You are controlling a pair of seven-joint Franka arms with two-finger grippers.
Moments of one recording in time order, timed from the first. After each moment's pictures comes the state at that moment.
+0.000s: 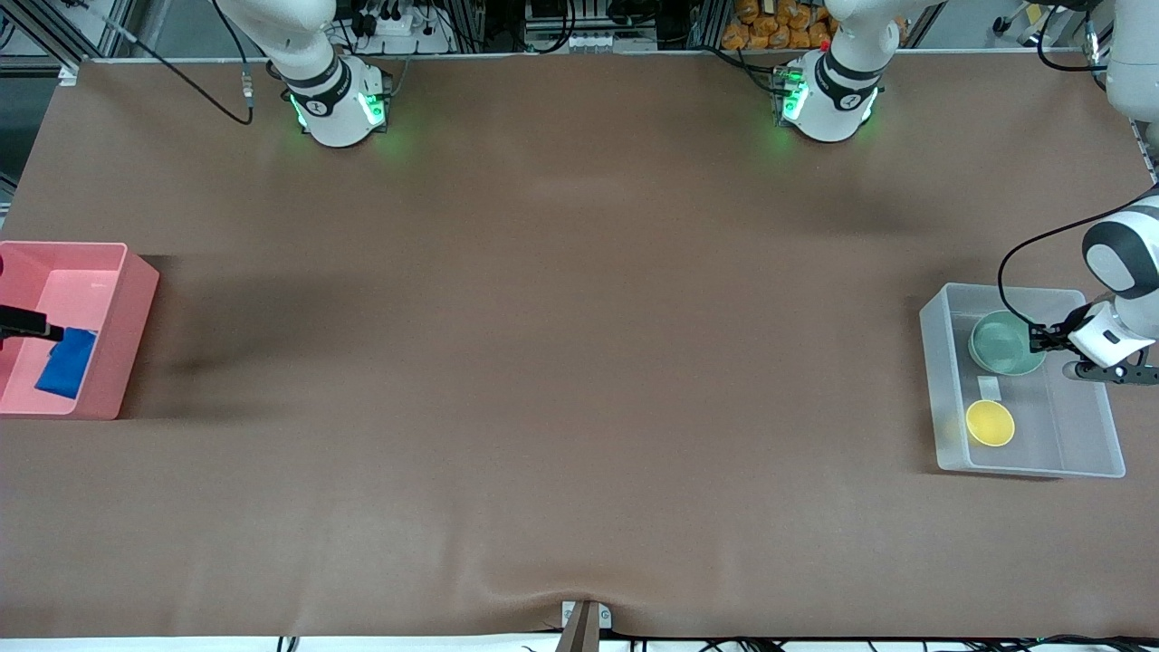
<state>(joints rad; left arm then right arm) 0.27 0.52 0.18 -1.92 -0.02 2.42 0.57 -0.36 0.38 -0.02 -1.44 0.01 1.67 -0.43</state>
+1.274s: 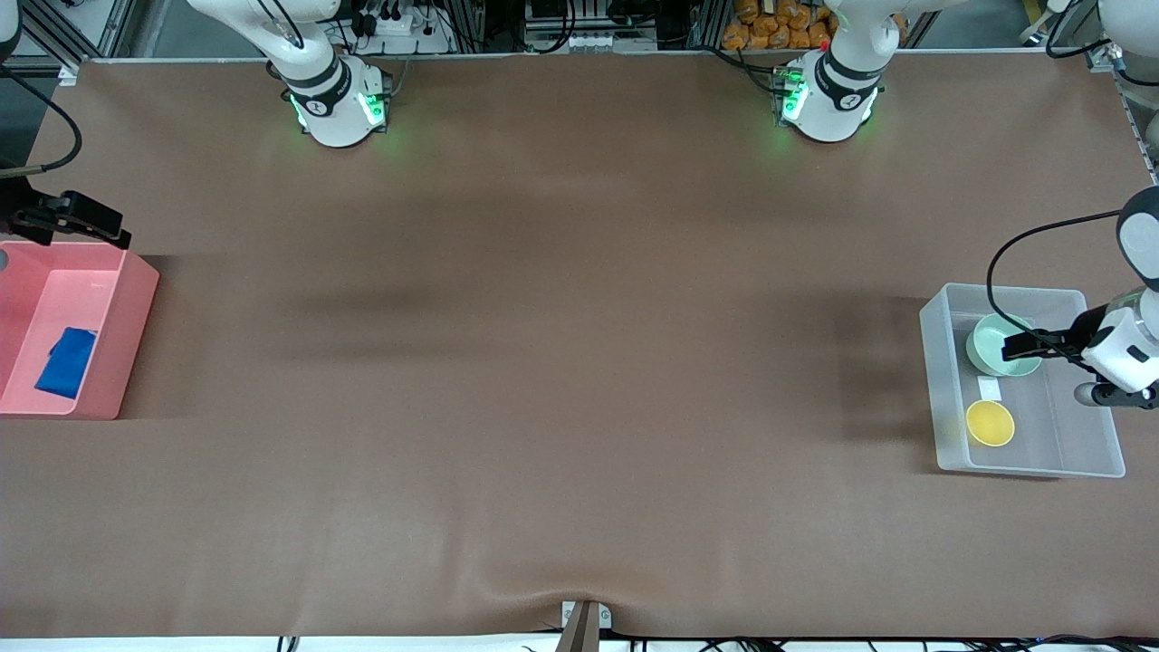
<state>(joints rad) 0.02 0.33 0.18 -1.70 -0.02 1.97 0.18 -0.07 -0.01 -0.03 -1.62 -0.02 1.53 -0.07</state>
